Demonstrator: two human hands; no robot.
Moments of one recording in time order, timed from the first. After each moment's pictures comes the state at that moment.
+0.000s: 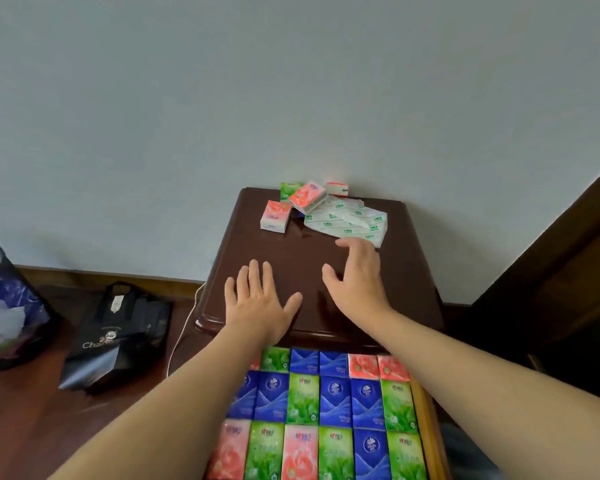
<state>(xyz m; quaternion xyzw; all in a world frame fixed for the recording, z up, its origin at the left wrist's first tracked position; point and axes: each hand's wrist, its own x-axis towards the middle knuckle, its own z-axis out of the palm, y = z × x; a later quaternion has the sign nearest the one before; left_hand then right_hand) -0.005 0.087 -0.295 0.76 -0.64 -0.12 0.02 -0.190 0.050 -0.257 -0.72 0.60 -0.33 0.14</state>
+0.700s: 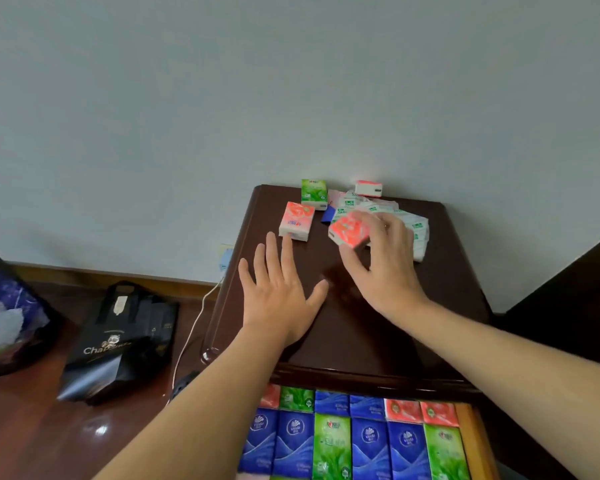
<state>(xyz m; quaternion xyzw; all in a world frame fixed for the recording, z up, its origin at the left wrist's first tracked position) 0.008 0.025 -0.303 0.74 -0.66 -0.02 0.10 -0.174 -0.025 -0.263 -0.77 0.55 -0.34 0.05</state>
